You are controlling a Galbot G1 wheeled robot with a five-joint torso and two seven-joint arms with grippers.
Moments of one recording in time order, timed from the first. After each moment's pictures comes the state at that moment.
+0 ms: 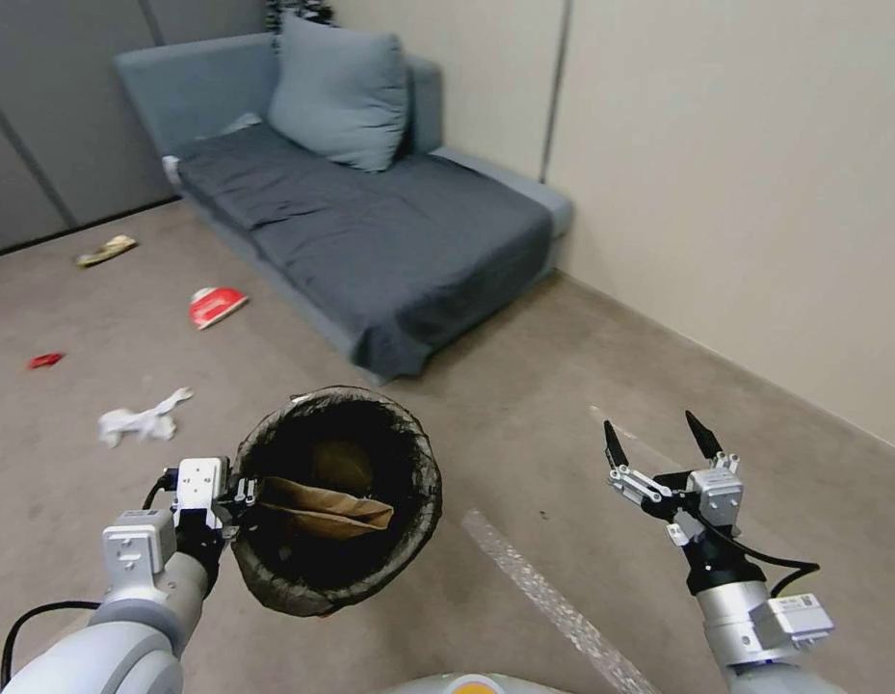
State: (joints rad) left arm 1.79 -1.34 -0.76 -2.50 -0.33 0.71 -0.13; right arm -1.83 1.25 0.53 2.26 0.19 0.18 0.09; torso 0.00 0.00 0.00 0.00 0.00
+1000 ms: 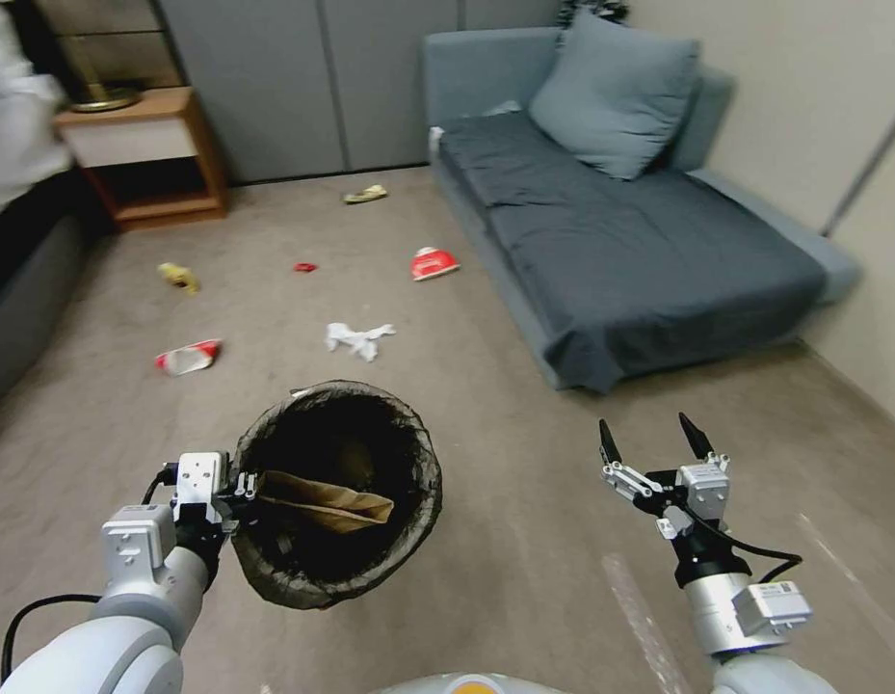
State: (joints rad) left arm 1.77 -1.34 -0.76 -2.50 -0.33 0.70 -0.13; right arm -1.79 1.24 0.51 2.24 0.18 0.15 0.13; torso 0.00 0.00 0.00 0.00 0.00
